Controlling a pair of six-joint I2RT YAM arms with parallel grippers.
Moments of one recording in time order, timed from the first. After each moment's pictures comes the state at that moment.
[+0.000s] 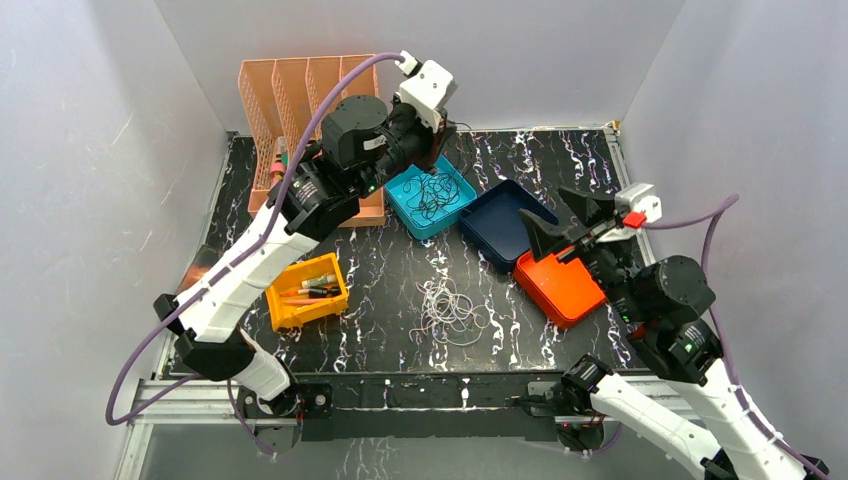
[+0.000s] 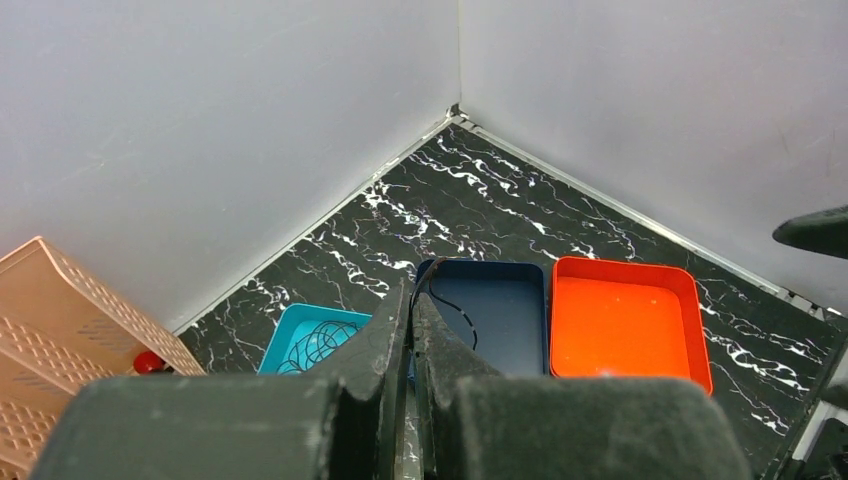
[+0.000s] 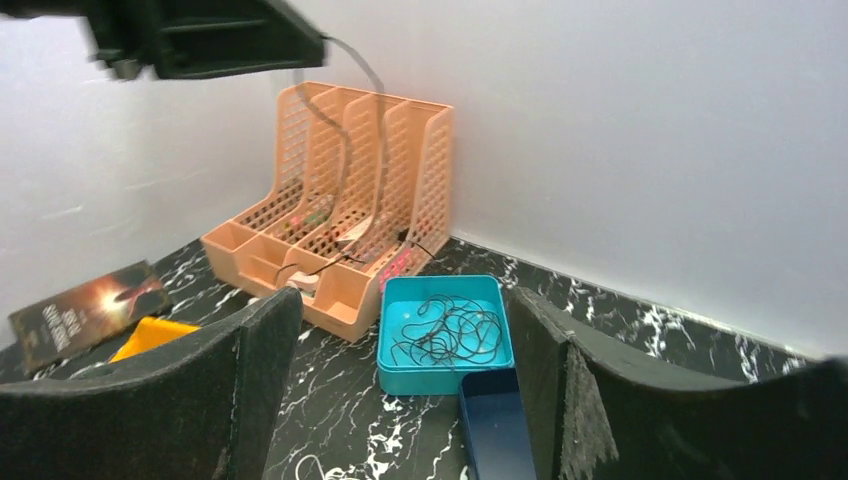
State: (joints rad) left arm -0.91 1.53 1.99 -0.51 -0.14 0.10; right arm 0.76 0.55 0.98 -0.19 0.20 0.02
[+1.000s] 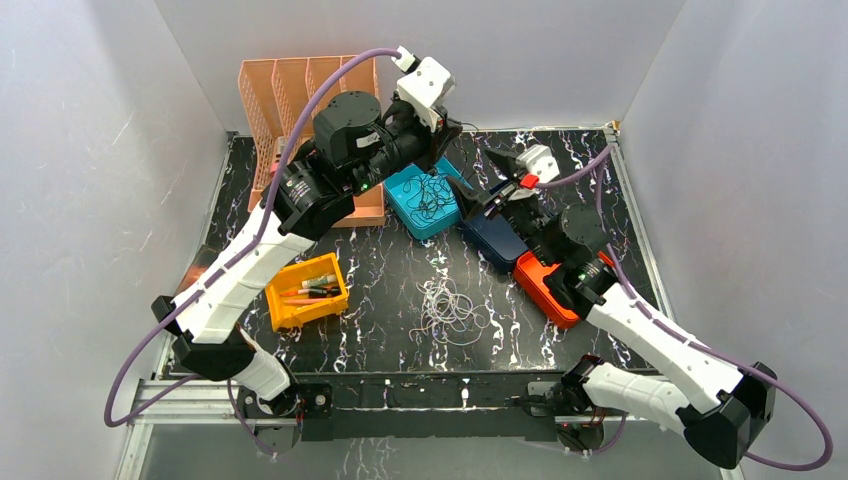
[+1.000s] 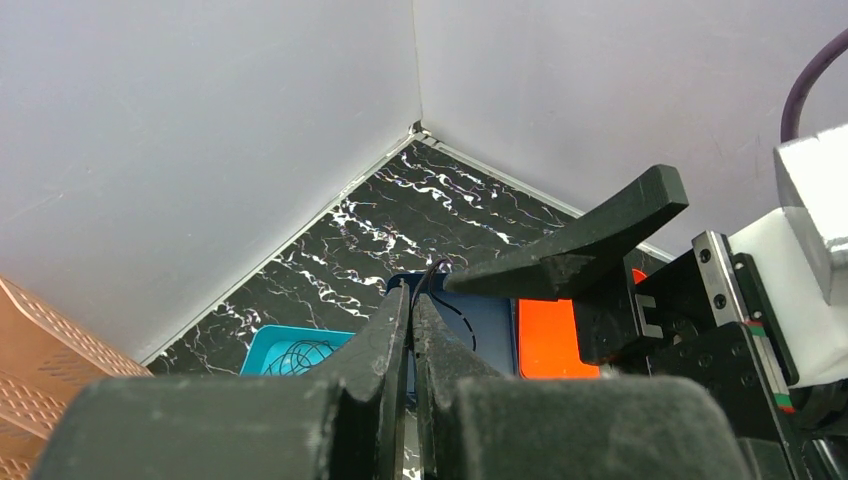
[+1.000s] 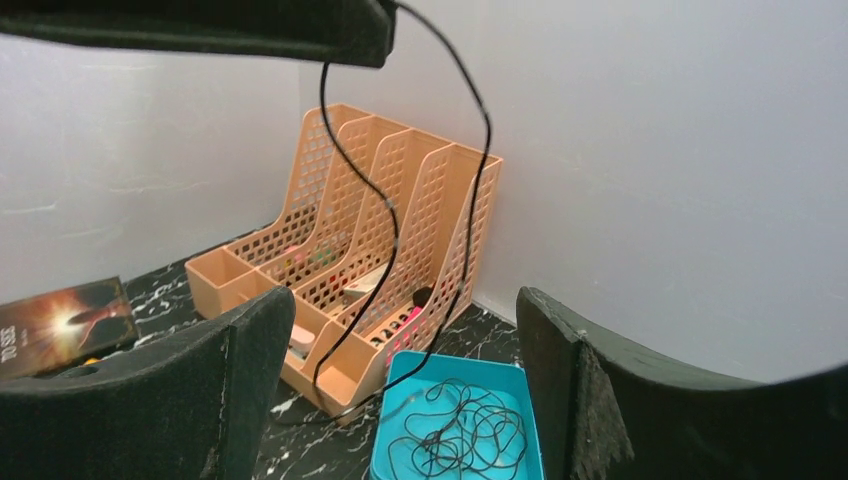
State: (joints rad) left arm -0.91 1.54 2.03 -0.53 -0.05 0.08; right arm 0.76 0.97 0.89 0.40 0.02 -0.11
